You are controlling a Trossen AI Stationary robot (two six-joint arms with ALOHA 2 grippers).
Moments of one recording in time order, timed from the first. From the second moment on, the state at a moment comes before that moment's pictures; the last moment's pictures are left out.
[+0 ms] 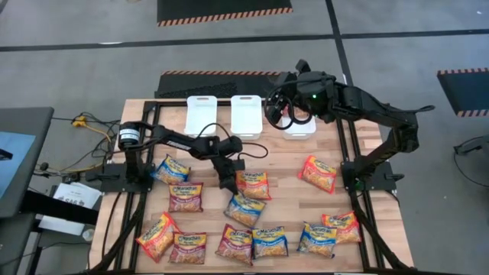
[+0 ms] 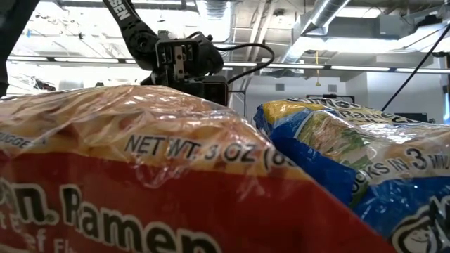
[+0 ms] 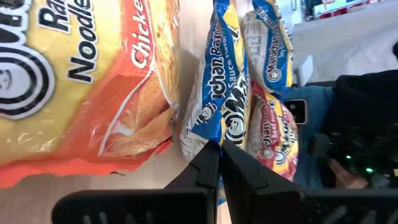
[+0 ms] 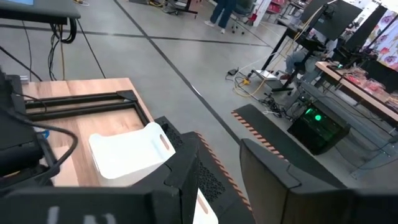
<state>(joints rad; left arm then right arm) 0.17 1.89 0.97 0.06 0.88 -0.43 -0.10 1.51 1.89 -0.71 0.60 -0.15</state>
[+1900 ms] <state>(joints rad) 0.25 1.81 0.97 -0.12 1.12 -0.16 0.30 1.52 1.27 -0.41 0.26 0.59</state>
